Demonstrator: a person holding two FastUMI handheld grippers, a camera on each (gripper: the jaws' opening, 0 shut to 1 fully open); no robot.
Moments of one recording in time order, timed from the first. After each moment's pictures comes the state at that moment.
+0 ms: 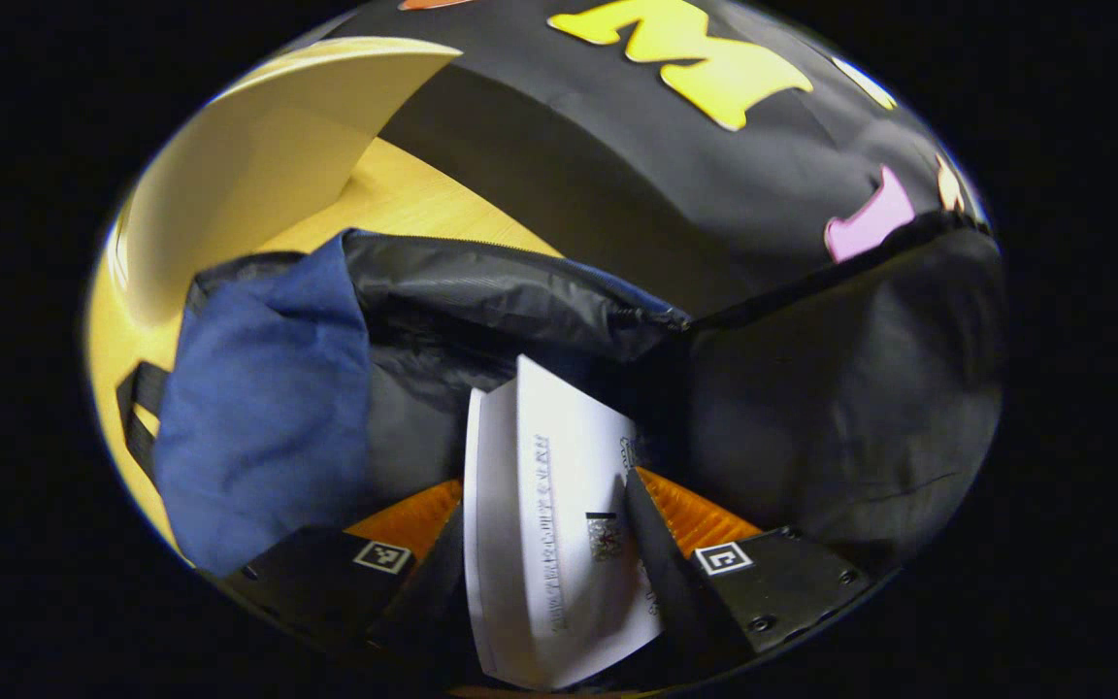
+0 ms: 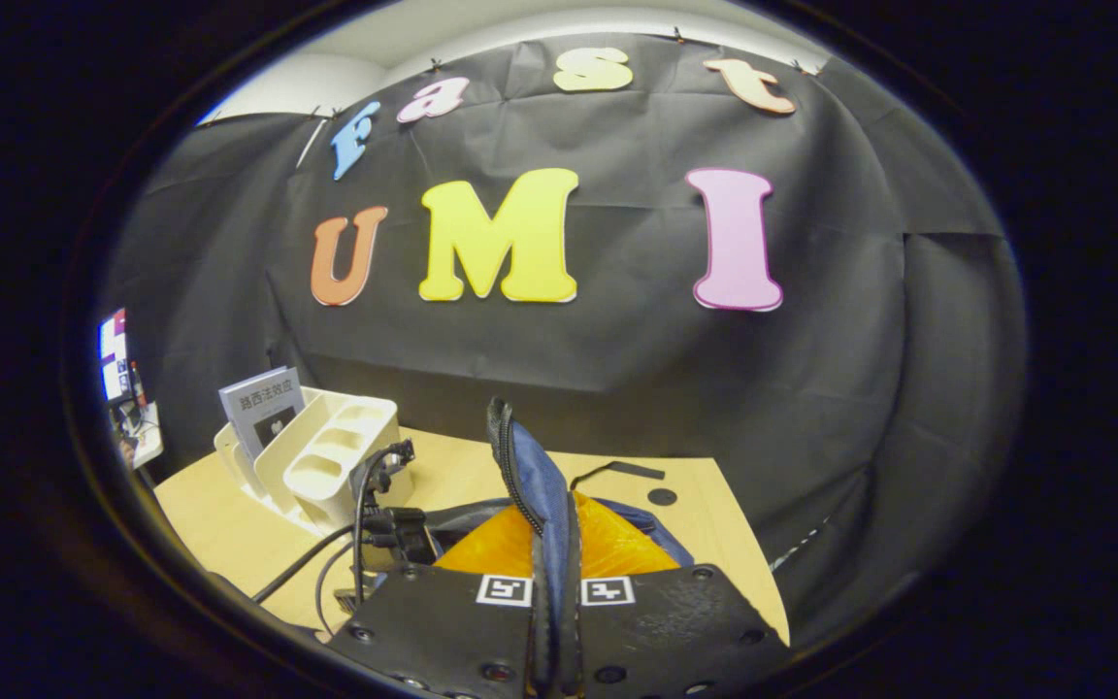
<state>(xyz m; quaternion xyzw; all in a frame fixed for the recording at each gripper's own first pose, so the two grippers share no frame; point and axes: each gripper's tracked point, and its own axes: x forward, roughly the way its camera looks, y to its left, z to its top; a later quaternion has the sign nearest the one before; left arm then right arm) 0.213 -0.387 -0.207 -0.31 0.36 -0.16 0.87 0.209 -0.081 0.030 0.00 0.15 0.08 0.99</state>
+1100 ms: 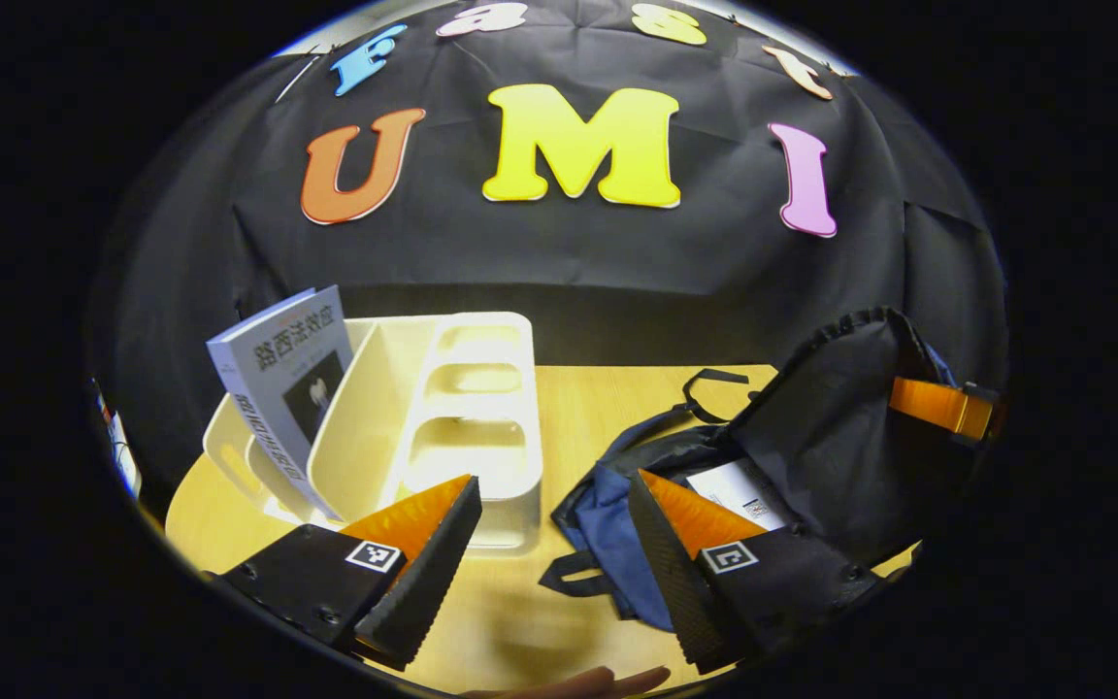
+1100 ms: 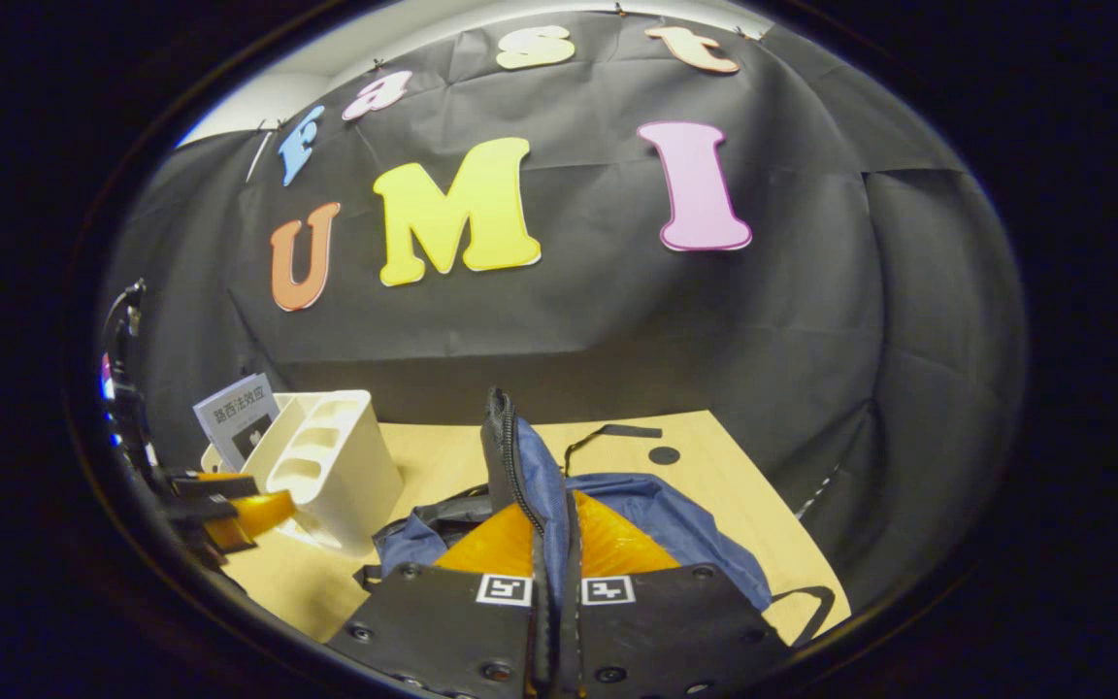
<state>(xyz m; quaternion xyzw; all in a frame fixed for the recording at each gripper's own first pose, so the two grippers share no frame) 0.186 -0.144 -0.064 -0.01 0.21 -0.09 0.97 0.217 -0.069 -0.018 0.05 0.18 0.04 0.98</state>
